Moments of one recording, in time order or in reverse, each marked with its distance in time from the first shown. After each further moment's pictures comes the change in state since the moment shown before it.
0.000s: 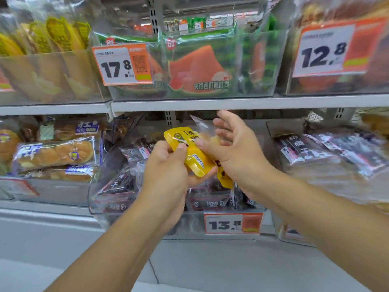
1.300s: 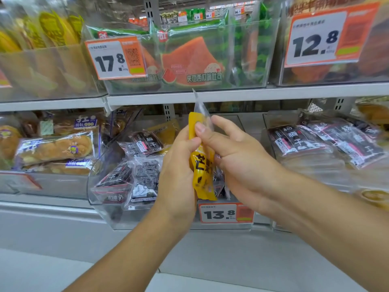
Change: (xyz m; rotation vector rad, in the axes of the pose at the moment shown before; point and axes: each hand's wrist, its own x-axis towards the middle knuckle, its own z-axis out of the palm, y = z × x) left_hand -0.024 -0.014 0.019 -0.093 -0.223 0.116; right_hand -0.041 -0.027 -0.007 0.428 -0.180 0.312
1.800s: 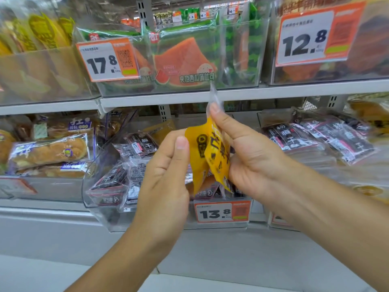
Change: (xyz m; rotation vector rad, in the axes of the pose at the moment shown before) left_hand -0.025 0.012 -0.002 0.157 -0.066 0.062; right_hand 0.005 -0.018 -0.004 0.377 0.161 0.146
